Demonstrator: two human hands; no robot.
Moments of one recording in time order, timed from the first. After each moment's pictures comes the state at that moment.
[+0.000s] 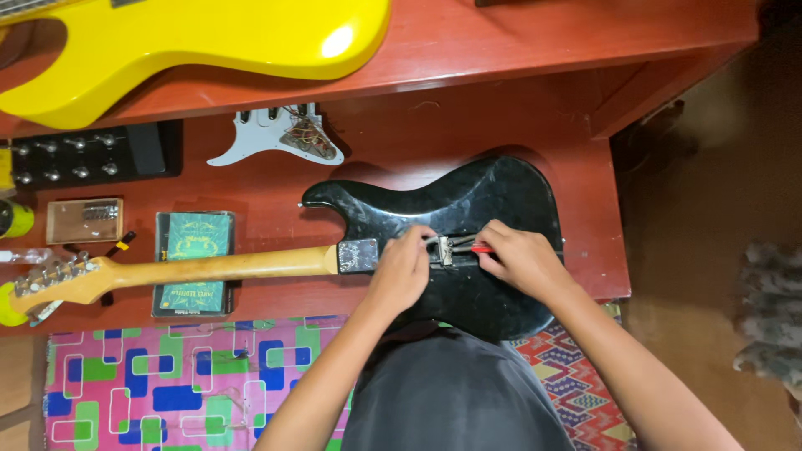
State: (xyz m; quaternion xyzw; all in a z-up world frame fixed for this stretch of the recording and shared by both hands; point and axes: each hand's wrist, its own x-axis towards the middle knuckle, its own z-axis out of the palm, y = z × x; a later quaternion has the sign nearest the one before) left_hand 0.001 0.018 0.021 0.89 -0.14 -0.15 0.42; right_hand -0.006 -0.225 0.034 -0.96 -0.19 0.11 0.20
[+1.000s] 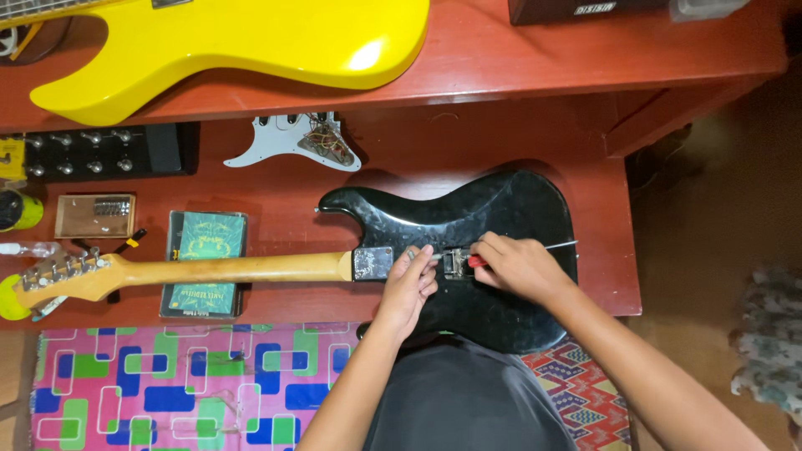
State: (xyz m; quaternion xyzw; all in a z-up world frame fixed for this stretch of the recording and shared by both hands) left_hand -0.018 0.014 0.014 0.41 0.24 -0.19 0.86; right_hand 0.012 -0.212 -0.015 -0.93 -0.35 -0.02 0.12
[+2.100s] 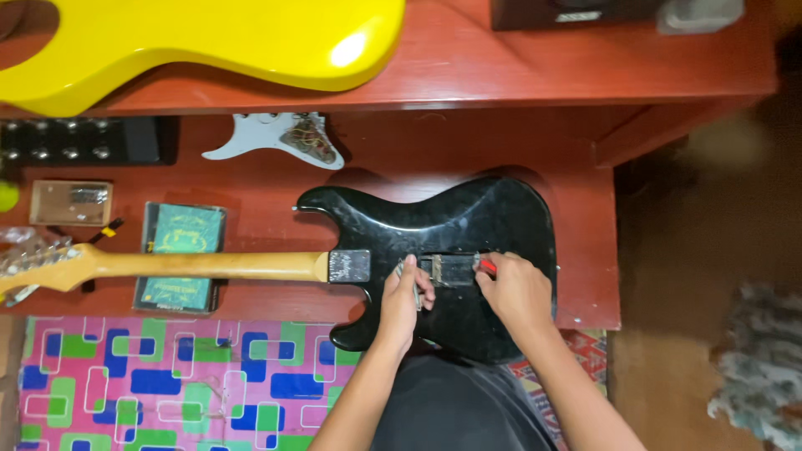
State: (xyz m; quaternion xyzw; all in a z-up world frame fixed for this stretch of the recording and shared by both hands) left_hand -0.033 -0.030 -0.028 0.51 0.30 -0.12 0.80; right_hand -0.006 -0.203 0.034 -0.96 0.10 0.18 0.18
